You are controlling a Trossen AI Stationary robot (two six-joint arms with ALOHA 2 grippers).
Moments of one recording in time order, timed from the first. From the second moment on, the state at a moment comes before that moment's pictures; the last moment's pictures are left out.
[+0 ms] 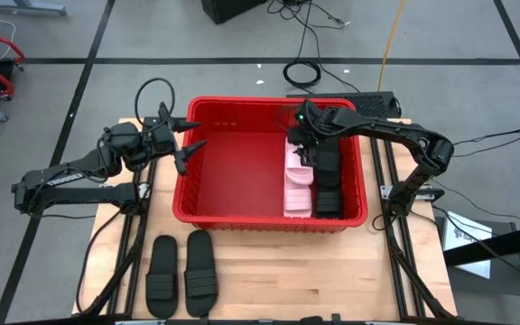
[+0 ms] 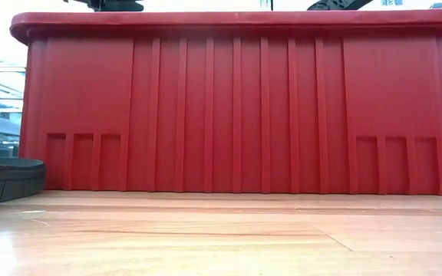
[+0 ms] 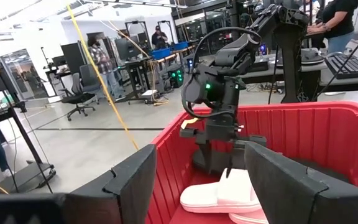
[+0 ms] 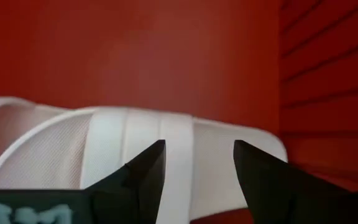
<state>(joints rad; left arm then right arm) 0.31 0.70 0.74 -0.03 -0.05 0.20 -0.53 1.65 1.25 -0.66 -0.15 -0.56</state>
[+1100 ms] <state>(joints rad) -0.01 0.58 0.74 -0.05 0.04 0.16 -0.24 1.35 1.25 -0.28 -0.16 -0.21</state>
